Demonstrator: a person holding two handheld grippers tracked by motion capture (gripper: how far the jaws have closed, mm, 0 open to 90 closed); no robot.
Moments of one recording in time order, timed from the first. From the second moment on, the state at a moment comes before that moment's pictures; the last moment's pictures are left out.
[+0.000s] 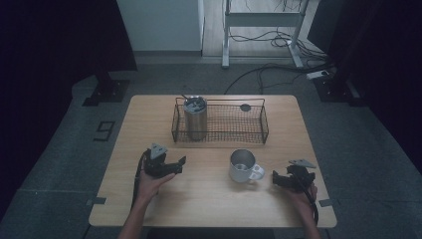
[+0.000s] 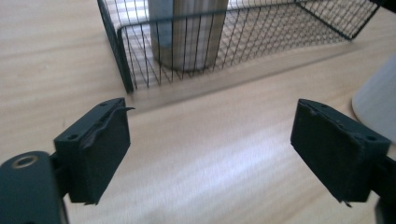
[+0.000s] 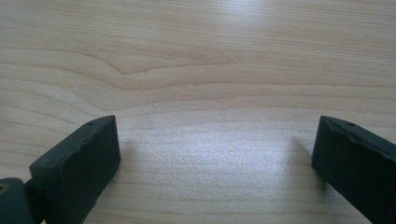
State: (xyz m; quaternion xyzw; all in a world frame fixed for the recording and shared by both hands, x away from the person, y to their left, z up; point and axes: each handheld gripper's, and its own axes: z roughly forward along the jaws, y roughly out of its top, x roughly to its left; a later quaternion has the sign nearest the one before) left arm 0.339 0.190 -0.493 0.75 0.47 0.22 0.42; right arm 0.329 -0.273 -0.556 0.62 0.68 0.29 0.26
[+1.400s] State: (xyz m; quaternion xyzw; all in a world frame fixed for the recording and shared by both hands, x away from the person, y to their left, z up) left arm 0.308 0.206 -0.524 0.75 0.49 0.21 0.40; right arm 0.310 -0.271 -0.523 0.62 0.64 0.38 0.25
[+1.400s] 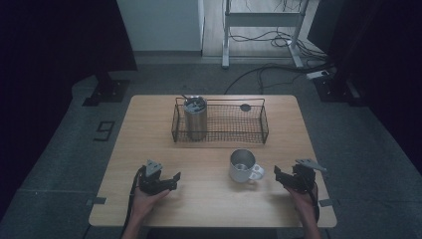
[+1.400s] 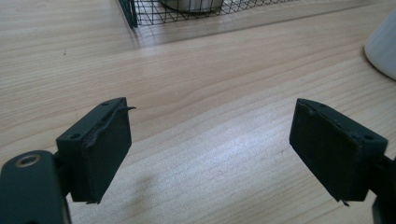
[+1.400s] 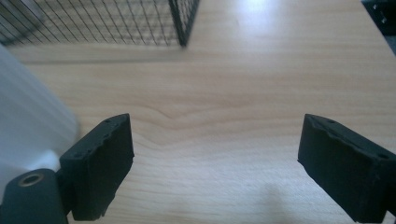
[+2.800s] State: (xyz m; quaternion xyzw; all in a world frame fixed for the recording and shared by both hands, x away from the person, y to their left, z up) left arm 0.309 0.207 -0.527 0.74 0.50 0.18 0.42; right arm 0.300 -0.166 -0.459 0.50 0.71 0.43 0.25
